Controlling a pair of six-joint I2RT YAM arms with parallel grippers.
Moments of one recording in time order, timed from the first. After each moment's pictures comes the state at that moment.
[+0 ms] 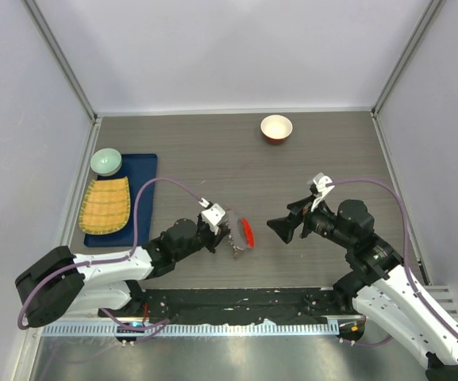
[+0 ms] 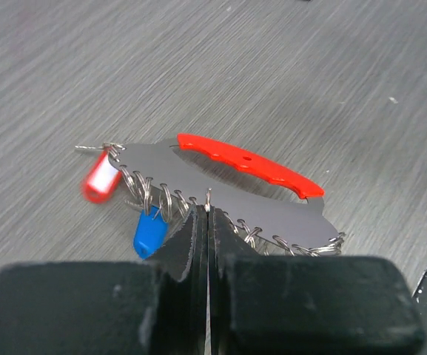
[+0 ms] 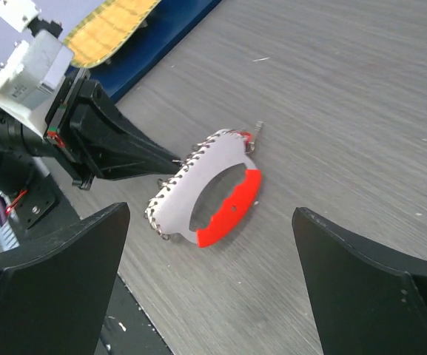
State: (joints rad) left arm -0.97 1.15 0.34 0.49 -0.08 -0.11; right arm 0.57 0.54 0.58 -0.27 -0.26 0.24
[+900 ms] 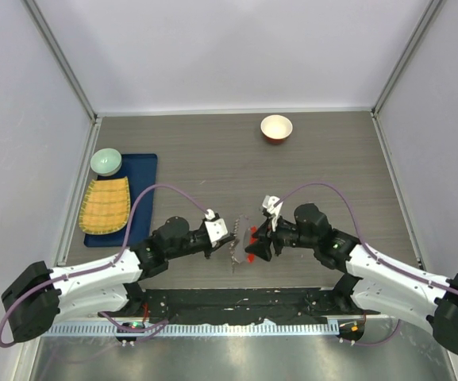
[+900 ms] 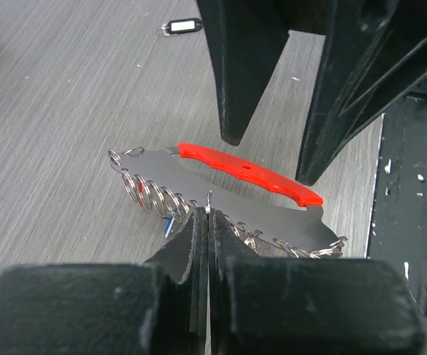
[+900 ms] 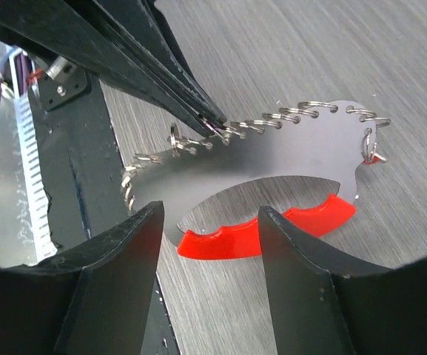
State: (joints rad) left arm -0.97 0.99 0.36 0.39 0.22 0.18; right arm 0.80 0.87 0.42 0.06 -0.44 0.12
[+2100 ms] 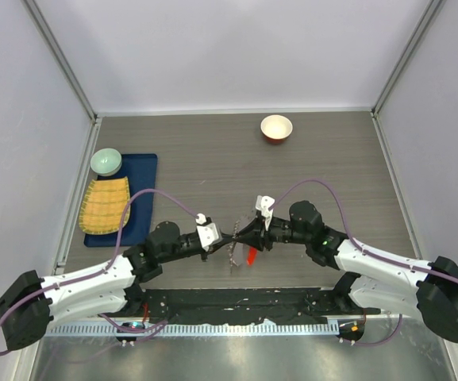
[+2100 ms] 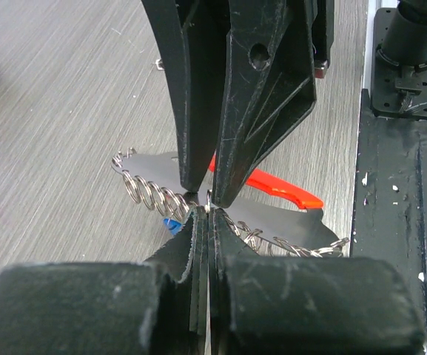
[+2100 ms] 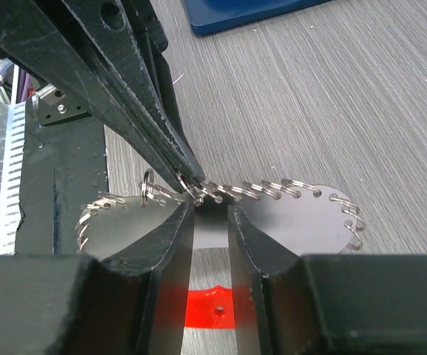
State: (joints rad) left arm -0.97 0.88 0.31 0.42 0.28 0.18; right arm 0.82 1.03 0.42 0.35 -0.51 -0.02
